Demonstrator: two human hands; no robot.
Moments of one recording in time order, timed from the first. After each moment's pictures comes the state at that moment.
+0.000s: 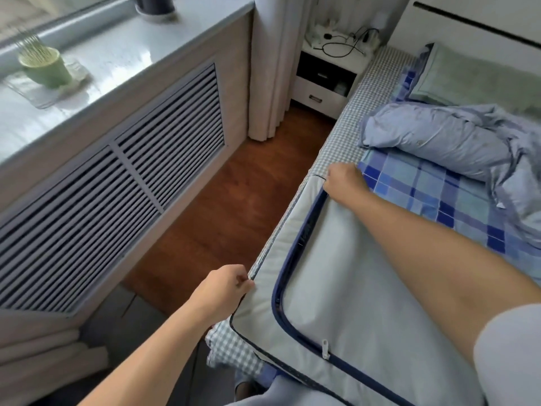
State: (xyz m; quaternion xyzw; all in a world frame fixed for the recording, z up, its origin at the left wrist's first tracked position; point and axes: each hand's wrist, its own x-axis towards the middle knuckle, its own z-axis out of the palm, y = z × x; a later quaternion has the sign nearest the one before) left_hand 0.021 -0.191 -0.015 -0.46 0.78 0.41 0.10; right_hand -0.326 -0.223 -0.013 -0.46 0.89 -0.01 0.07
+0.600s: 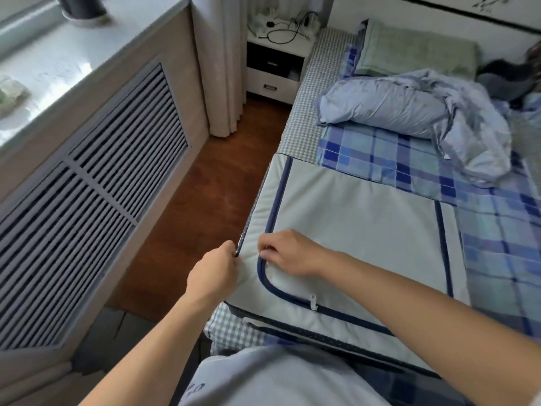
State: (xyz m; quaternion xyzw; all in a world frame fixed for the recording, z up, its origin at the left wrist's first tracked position) left_hand 0.012 -0.169 -0.017 -0.47 0.83 0.30 0.08; right_hand -0.165 -0.080 -0.014 -0.58 0.73 -0.12 0.34
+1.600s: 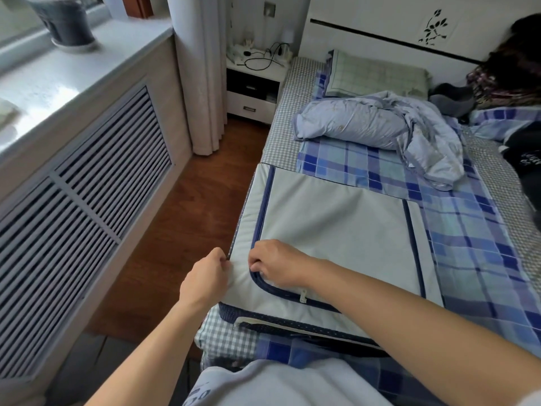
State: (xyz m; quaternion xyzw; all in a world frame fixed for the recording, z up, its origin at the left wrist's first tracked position) left_hand 0.035 -0.152 -0.027 -0.46 0.82 0.33 0.03; right_hand -0.124 -0.056 -0.004 -0.59 0.74 -0.07 0.30
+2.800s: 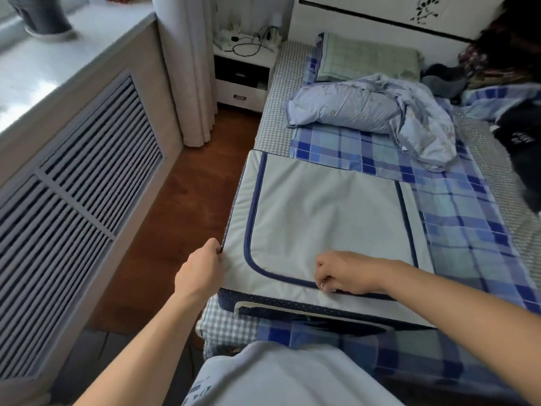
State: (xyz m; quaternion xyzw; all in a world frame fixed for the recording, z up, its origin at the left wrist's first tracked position) left_hand 0.041 -0.151 -0.025 -0.44 0.85 0.29 0.05; right_hand -0.179 0.070 0.019 -0.58 0.72 0.09 0.37
